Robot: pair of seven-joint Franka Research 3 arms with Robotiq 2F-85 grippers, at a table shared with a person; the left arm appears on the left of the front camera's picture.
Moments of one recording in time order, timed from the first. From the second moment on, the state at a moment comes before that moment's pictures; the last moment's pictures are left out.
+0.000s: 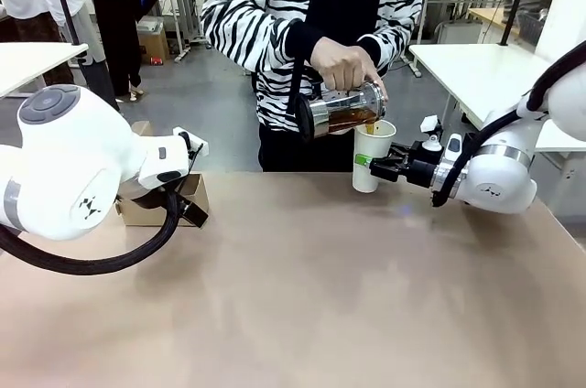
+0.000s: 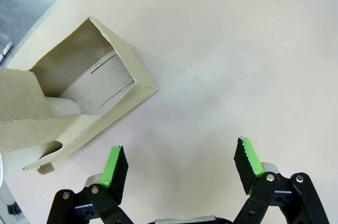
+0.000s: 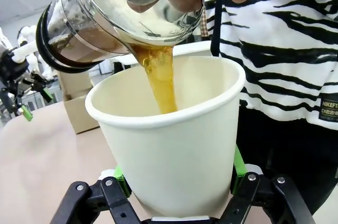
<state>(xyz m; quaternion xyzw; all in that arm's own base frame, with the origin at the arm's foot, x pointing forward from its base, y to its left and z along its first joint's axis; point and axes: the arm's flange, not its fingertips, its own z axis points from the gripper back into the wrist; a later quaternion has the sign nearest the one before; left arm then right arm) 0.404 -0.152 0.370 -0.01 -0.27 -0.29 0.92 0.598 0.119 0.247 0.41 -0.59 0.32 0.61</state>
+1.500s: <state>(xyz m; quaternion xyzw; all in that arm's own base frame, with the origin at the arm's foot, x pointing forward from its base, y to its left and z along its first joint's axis) 0.404 -0.152 0.370 -0.01 -0.27 -0.29 0.92 0.598 0.119 0.247 0.41 -0.59 0.32 0.61</state>
